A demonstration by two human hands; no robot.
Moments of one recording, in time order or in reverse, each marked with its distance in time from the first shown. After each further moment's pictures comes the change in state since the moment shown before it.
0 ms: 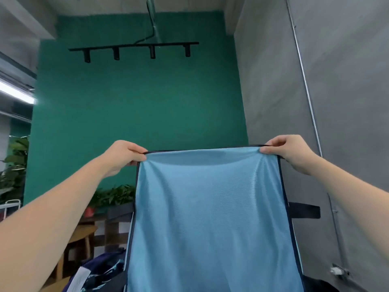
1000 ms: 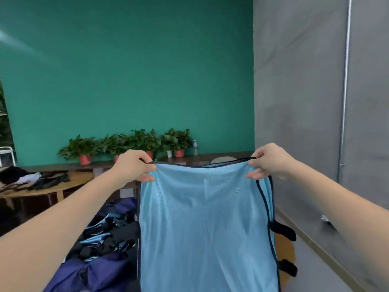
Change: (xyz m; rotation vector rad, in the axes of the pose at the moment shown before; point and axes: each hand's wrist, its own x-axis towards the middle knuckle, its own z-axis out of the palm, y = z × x) left_hand 0.011 -0.171 0.119 0.200 -0.129 -0.315; right_hand -0.005 0.145 0.135 -0.179 -0.291 0.474
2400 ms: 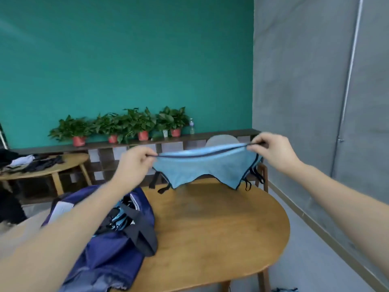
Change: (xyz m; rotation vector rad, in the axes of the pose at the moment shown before) left_hand 0.000 -0.061 0.057 0.297 0.182 0.402; right_hand 0.013 0.072 0.017 -0.238 0.210 -0.422
